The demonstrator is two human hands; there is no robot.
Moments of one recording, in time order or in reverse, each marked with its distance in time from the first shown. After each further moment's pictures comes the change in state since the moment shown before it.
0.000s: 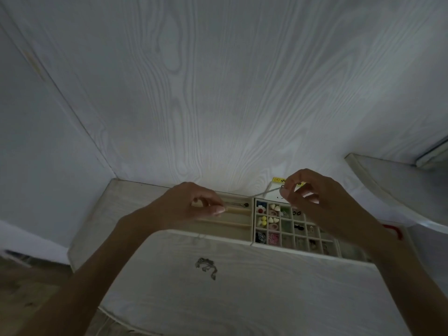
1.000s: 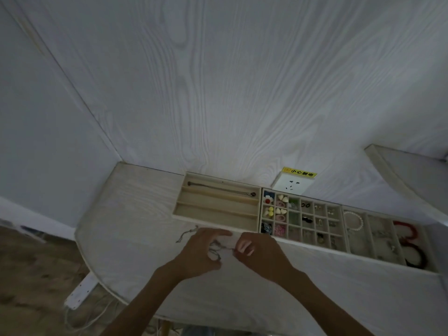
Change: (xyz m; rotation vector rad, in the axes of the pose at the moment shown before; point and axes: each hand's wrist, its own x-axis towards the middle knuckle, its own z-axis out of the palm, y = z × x) left_hand -0.030 -0.093 0.143 -0.114 0.030 -0.245; right_hand -0.013 0.124 0.156 -0.098 -0.231 0.059
